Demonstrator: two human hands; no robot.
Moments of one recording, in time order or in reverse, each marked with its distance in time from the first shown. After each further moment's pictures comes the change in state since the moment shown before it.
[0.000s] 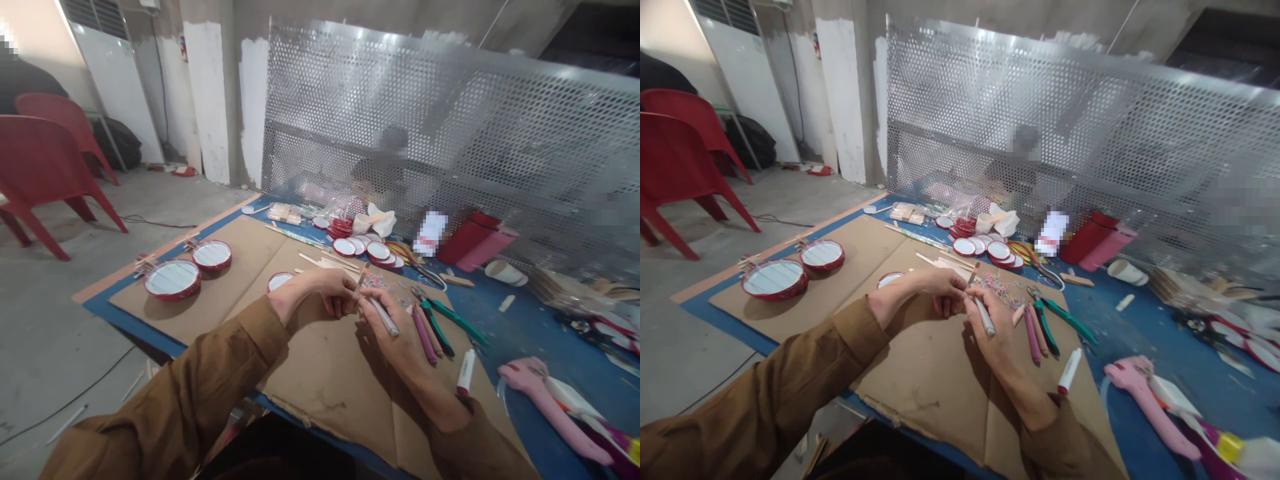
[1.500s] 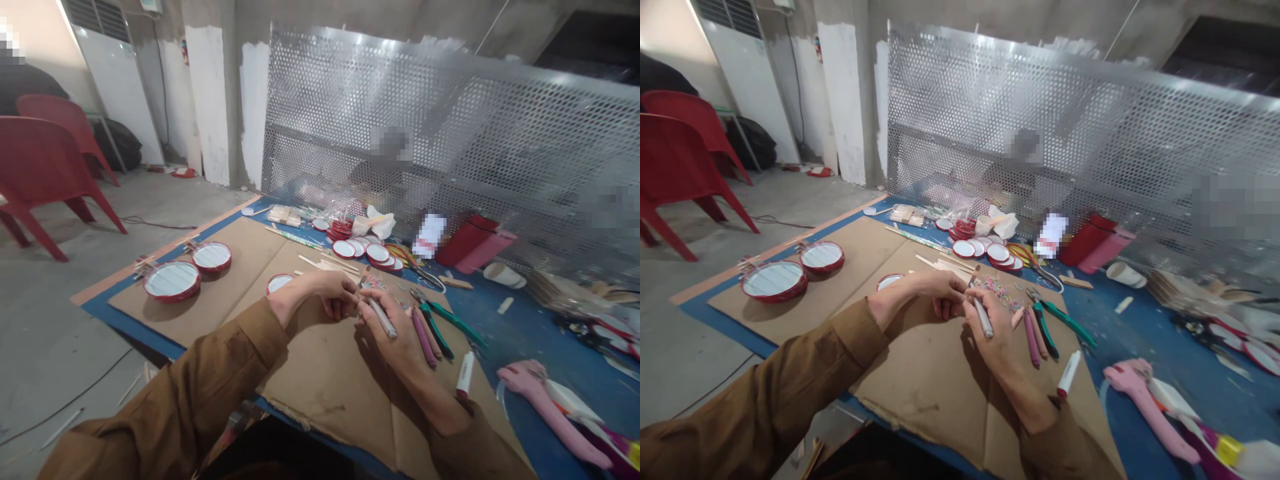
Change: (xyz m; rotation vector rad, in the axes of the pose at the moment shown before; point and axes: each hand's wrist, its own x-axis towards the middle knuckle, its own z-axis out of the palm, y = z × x) left_hand 0.004 -0.004 -0.001 0.006 -0.017 0.013; right_hand -0.001 -0.001 -0.001 -0.054 0.043 -0.038
